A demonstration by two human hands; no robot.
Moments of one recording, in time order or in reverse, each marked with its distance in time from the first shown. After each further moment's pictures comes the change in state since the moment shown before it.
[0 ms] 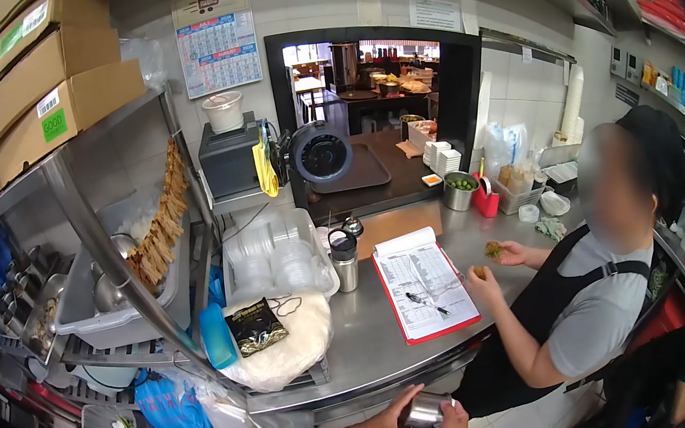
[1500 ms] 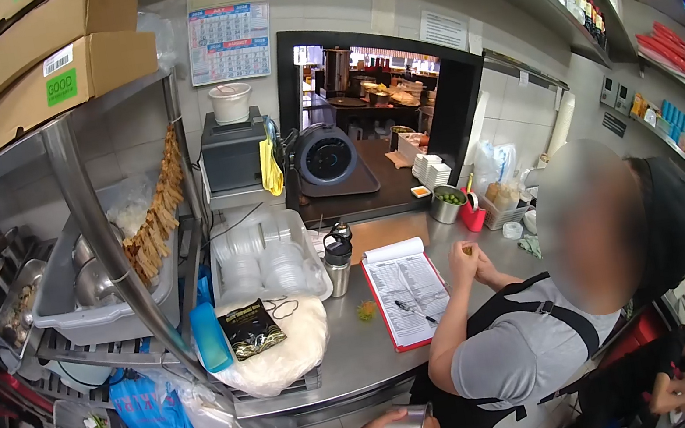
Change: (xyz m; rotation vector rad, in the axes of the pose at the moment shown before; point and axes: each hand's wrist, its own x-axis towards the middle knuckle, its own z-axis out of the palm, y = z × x) left_hand -0.019 -0.017 0.004 -1.190 -0.118 -0.842; right_hand 0.023 0.037 -0.033 -1.382 -0.619 -0.365
